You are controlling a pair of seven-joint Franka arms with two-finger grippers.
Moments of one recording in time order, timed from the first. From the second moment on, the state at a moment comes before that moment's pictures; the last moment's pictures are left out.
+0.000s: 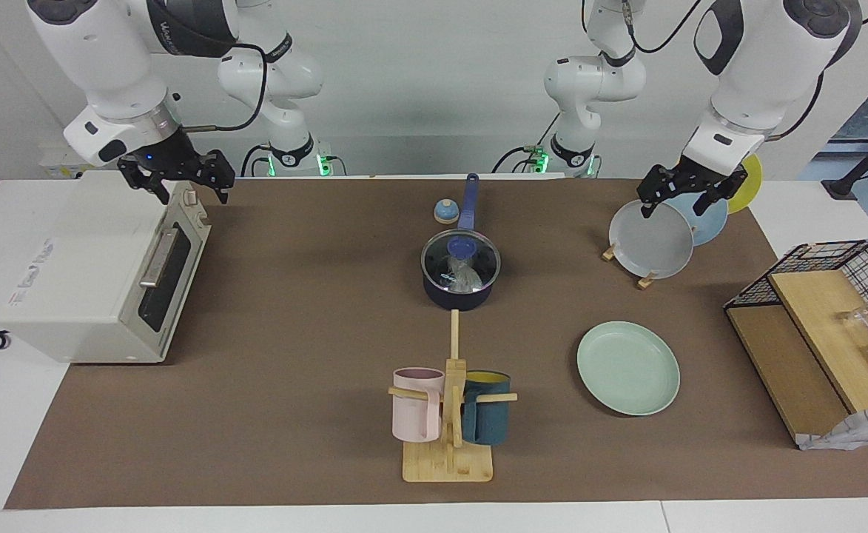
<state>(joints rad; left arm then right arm) -0.10 -0.02 -0.04 -1.64 -0.01 1.61 -0.10 0.02 -0.02 -0.02 -1.62 -0.04 1.50 -0.02</state>
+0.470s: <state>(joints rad) -0.10 -0.02 -0.04 -1.64 -0.01 1.61 -0.10 0.02 -0.02 -0.01 -1.62 -0.04 1.50 -0.02</state>
